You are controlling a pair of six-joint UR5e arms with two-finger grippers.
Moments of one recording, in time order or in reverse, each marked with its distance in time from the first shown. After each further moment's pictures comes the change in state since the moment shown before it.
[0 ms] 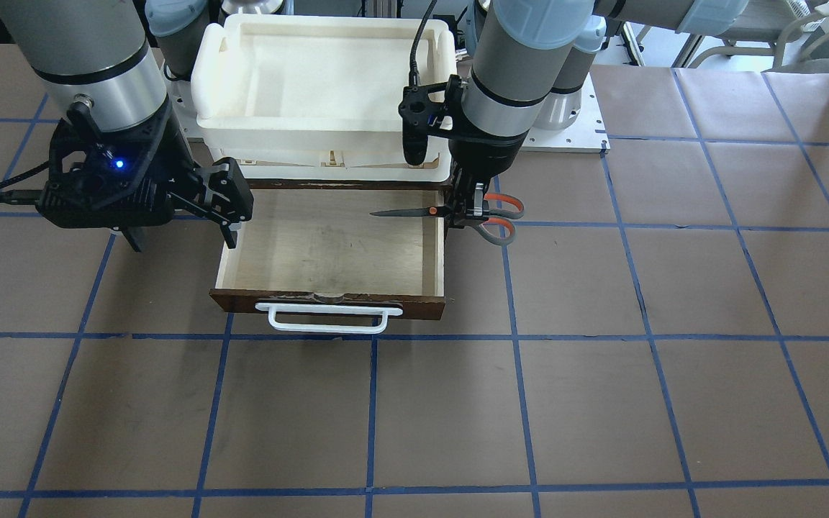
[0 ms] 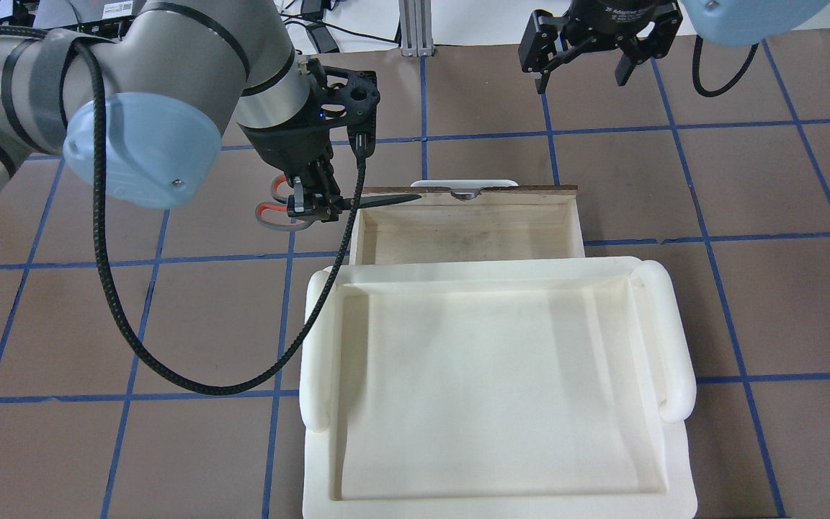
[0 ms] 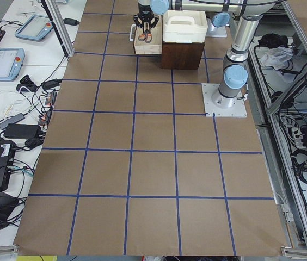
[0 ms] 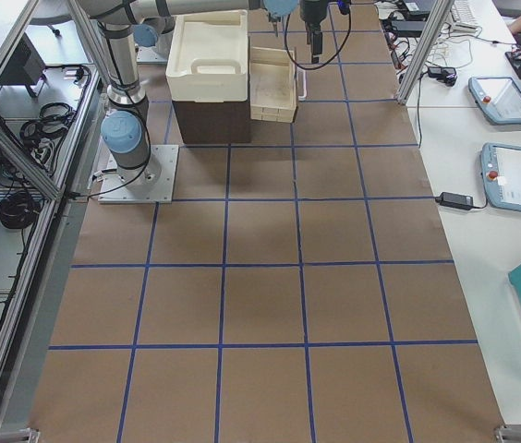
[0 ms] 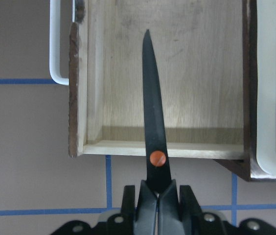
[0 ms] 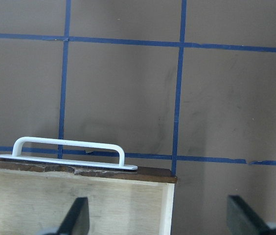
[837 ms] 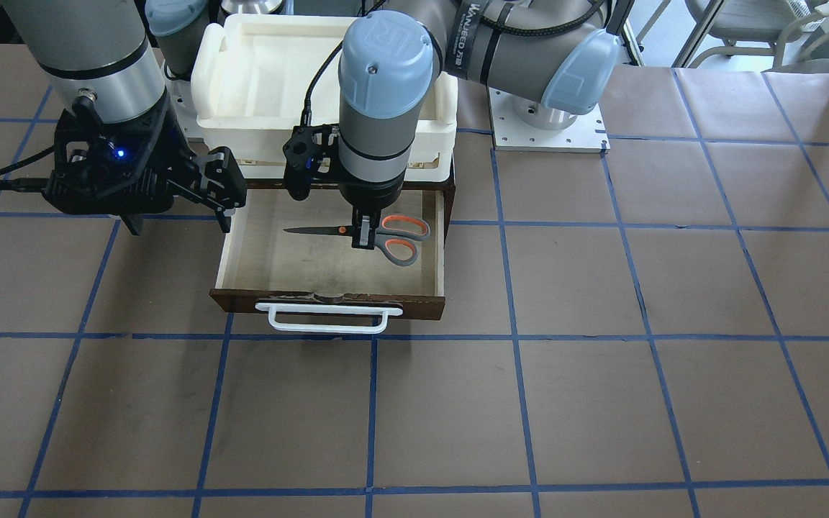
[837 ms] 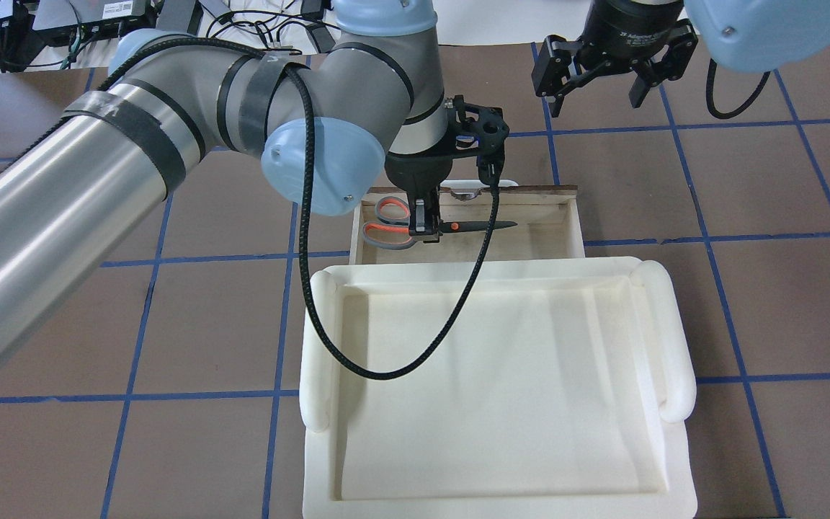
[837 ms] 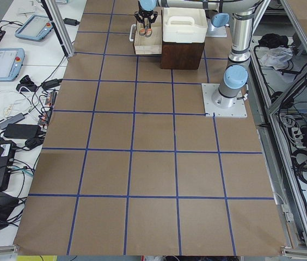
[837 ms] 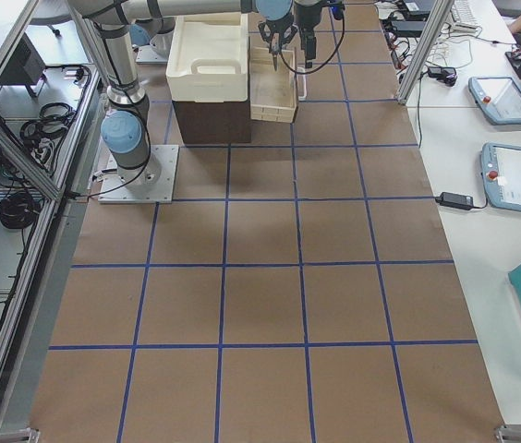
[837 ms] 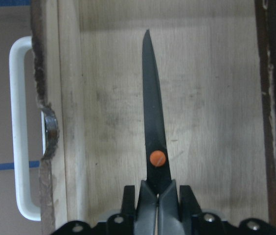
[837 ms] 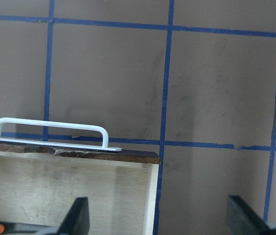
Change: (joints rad) left arm -0.195 -0.197 0.093 0.052 -0.014 -0.138; right arm -0.011 -0.045 0.068 0.035 -0.017 -0.014
